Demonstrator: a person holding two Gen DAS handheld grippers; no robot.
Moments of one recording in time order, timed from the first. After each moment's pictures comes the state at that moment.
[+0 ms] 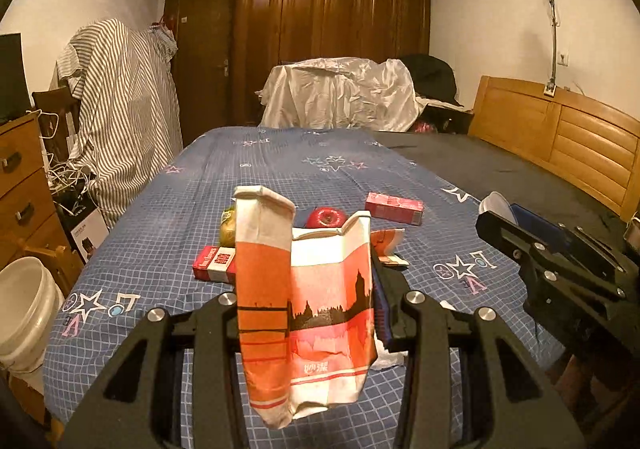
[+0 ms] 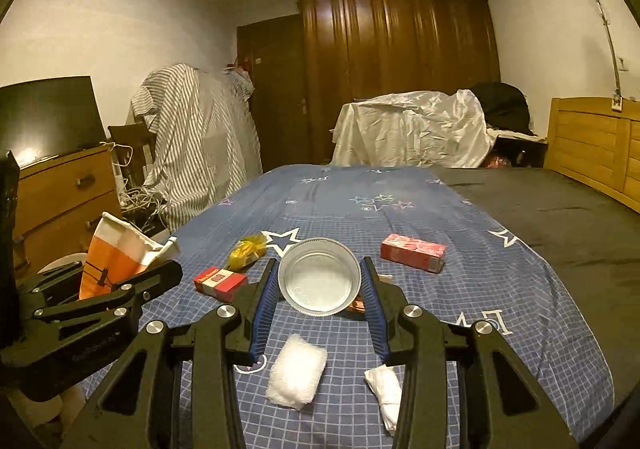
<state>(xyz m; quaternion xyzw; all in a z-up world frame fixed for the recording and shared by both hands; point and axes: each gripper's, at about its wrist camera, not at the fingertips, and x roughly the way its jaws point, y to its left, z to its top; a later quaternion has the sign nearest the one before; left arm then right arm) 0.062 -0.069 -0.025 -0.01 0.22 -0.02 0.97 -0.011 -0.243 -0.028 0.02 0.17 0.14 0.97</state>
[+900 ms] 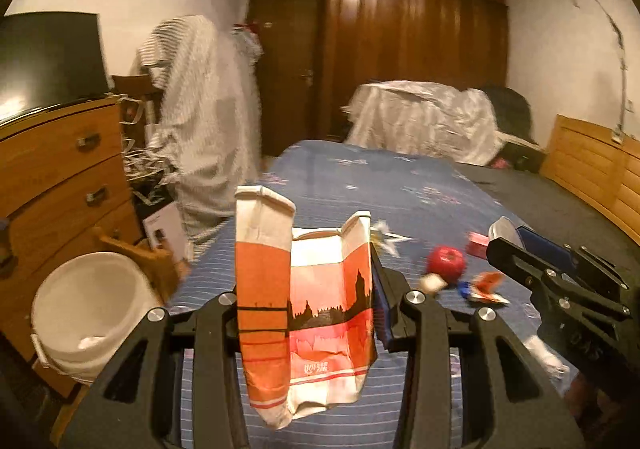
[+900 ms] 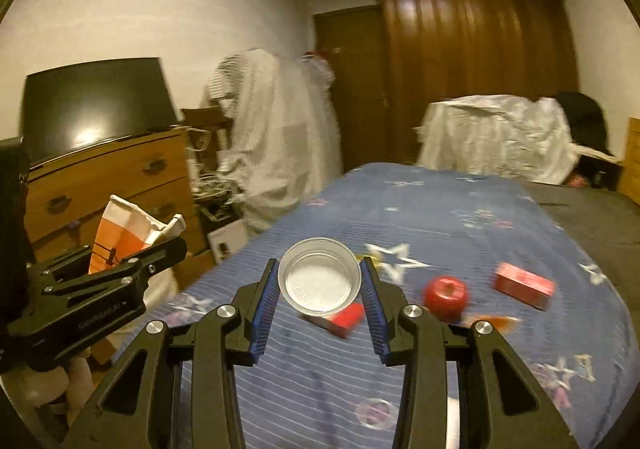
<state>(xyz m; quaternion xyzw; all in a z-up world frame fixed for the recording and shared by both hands) 0.039 0.072 0.016 -0.05 0.20 0.13 0.97 0.028 -0.074 0.015 -0.02 0.18 0.31 0.93</state>
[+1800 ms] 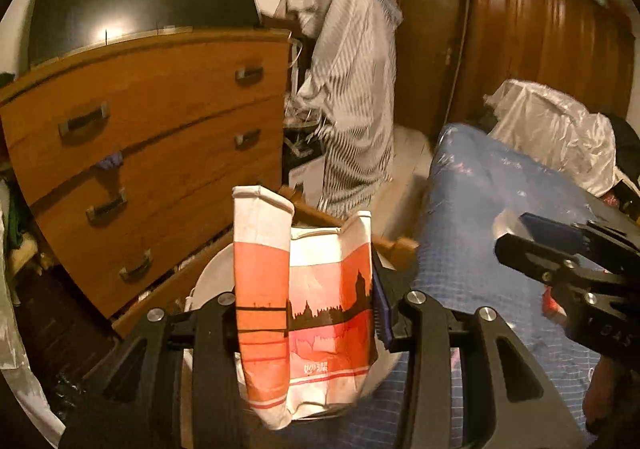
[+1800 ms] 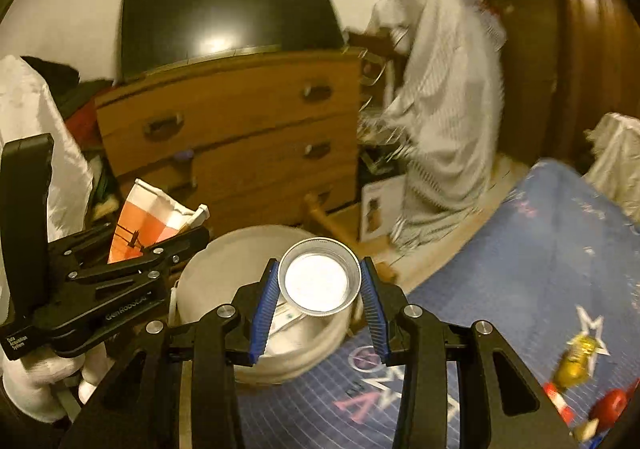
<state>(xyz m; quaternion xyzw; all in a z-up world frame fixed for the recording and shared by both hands) -0.017 0.348 0.011 -0.14 0.28 0.30 0.90 0.054 0.333 0.036 -0.15 0.30 0.52 0.78</state>
